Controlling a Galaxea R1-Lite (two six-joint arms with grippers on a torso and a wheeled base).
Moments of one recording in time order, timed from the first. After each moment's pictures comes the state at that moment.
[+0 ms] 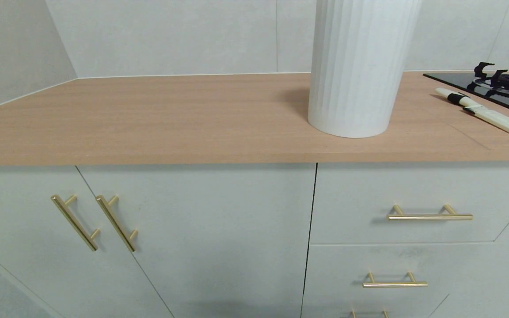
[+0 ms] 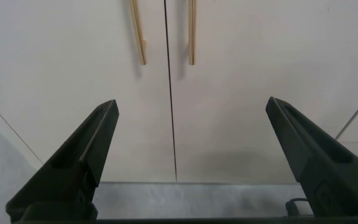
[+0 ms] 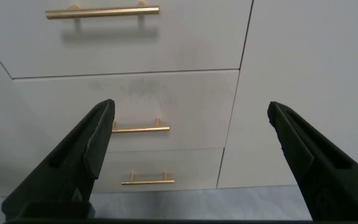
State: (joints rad) left arm 0.00 0.00 0.00 0.00 0.00 0.01; right arm 0.00 0.00 0.00 0.00 -0.04 0.02
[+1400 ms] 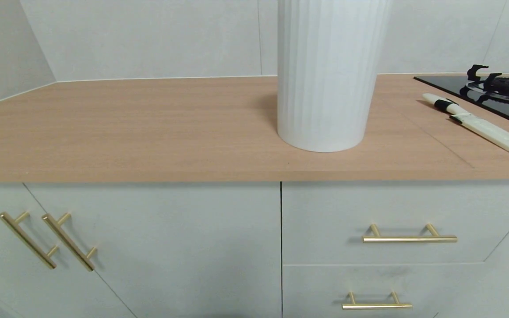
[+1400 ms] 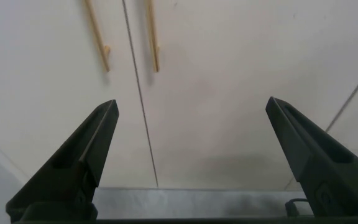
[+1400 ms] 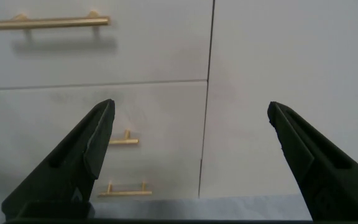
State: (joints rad) left arm 0.00 0.00 0.00 0.00 0.00 0.00; right arm 0.00 0.00 0.00 0.00 -0.05 0.02
